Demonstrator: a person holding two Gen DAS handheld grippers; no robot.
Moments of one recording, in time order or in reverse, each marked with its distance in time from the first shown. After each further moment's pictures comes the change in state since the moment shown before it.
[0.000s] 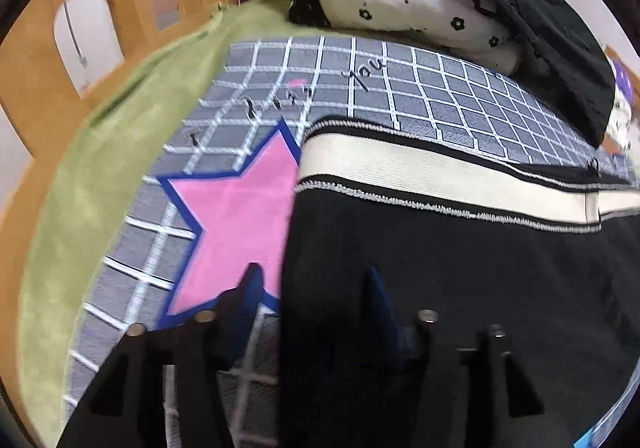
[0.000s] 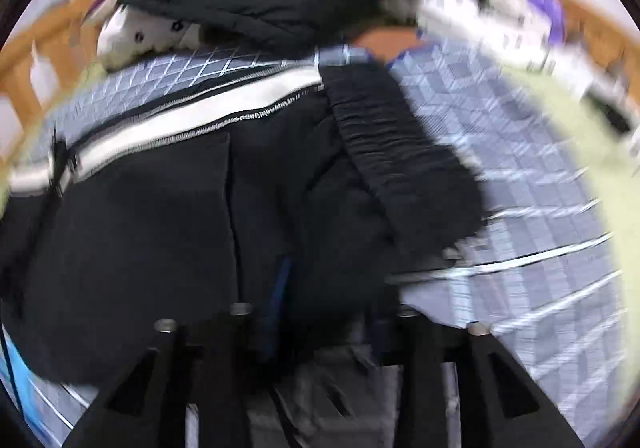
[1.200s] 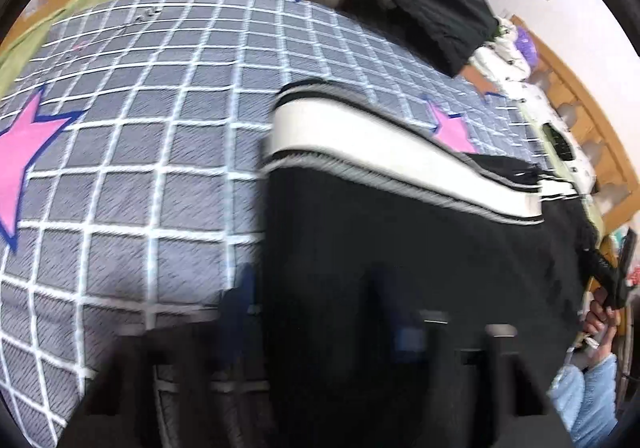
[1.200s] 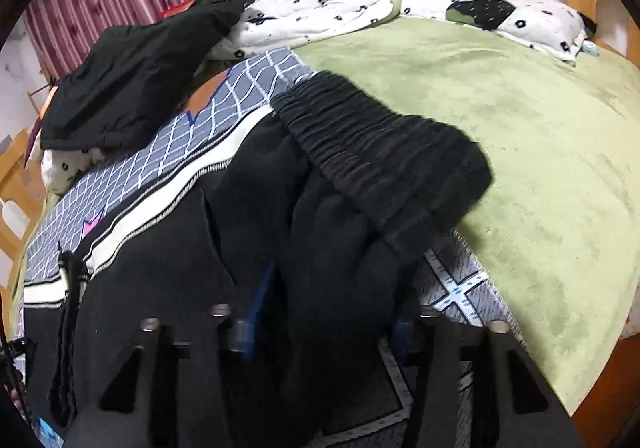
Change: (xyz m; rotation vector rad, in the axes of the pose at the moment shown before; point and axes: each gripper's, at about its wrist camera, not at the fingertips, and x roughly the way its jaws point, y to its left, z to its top) left arm -0.009 -0.164 -0.047 0.052 0.153 -0.479; right arm -0.027 -0.205 -0.082 0.491 -0.099 0.014
